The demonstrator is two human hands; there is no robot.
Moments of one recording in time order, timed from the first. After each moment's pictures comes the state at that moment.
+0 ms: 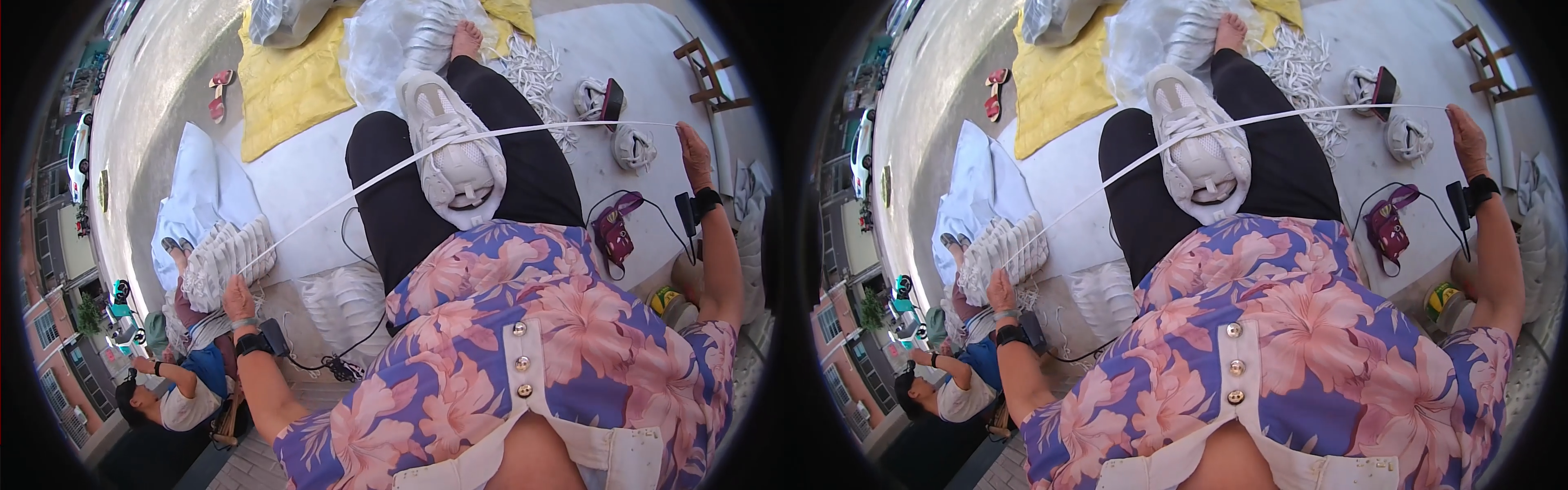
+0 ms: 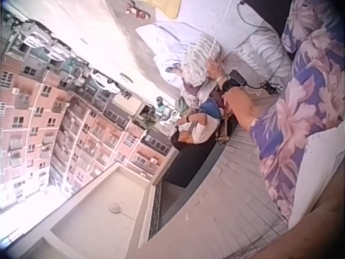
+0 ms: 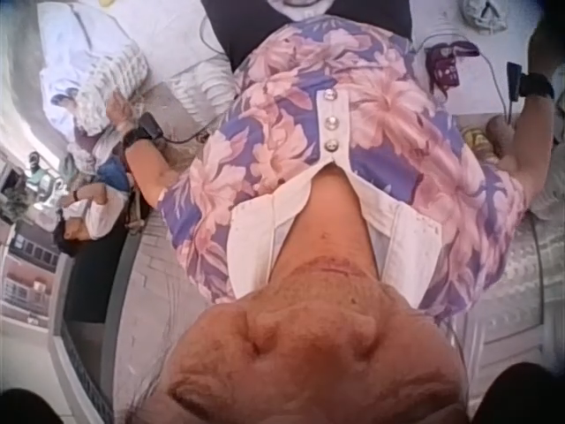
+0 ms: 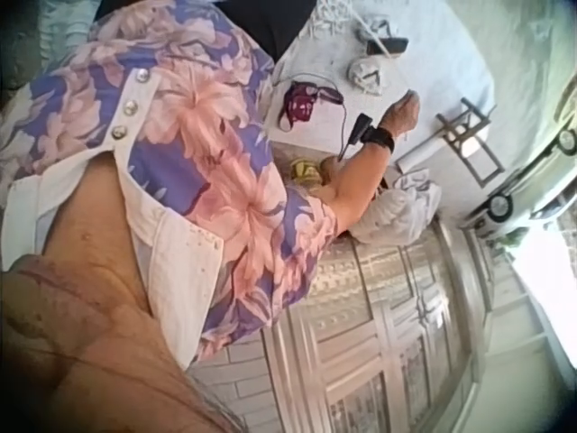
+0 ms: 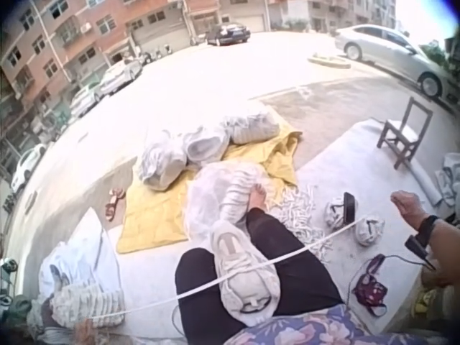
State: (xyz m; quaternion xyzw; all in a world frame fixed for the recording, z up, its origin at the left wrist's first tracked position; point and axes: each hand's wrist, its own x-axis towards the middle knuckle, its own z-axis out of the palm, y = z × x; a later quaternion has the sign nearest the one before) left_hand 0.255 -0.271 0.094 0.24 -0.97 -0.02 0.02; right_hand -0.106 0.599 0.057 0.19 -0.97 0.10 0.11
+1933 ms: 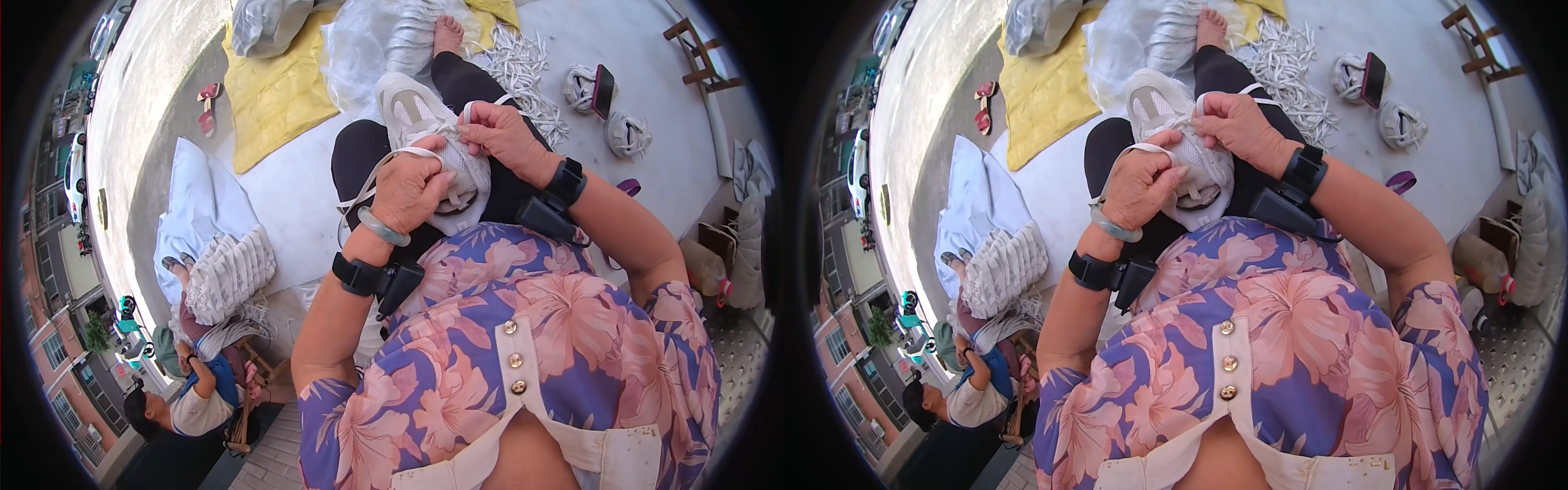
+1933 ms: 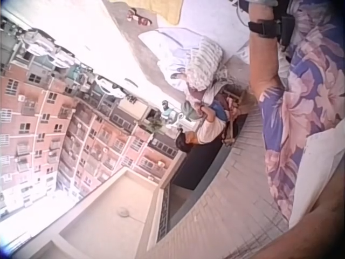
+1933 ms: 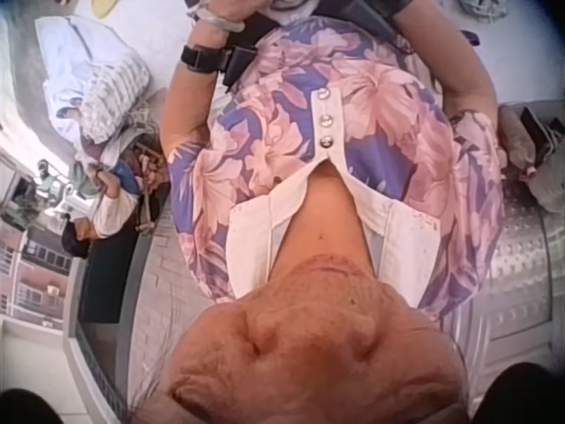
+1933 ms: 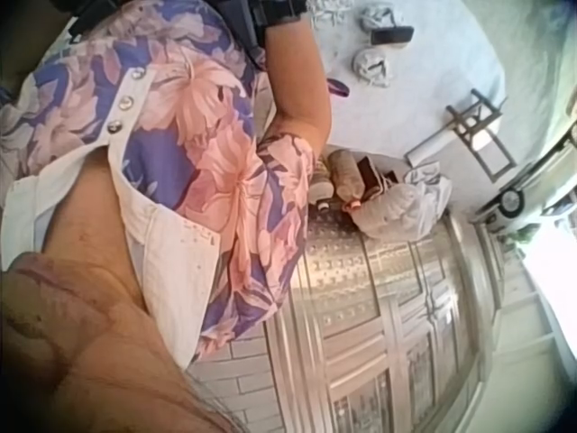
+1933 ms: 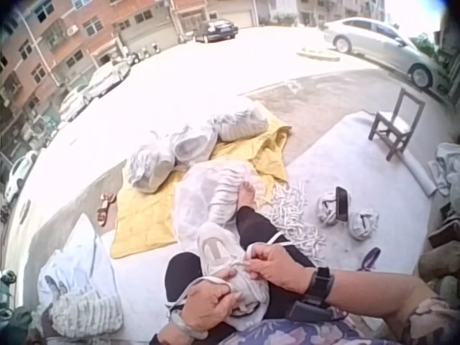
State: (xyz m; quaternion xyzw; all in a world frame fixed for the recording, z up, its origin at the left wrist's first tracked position) left_hand 0.015 0.058 0.098 -0.17 -0.88 -0.44 -0.06; right_hand -0.050 0.241 0.057 0.05 -0.62 0.72 -0.31
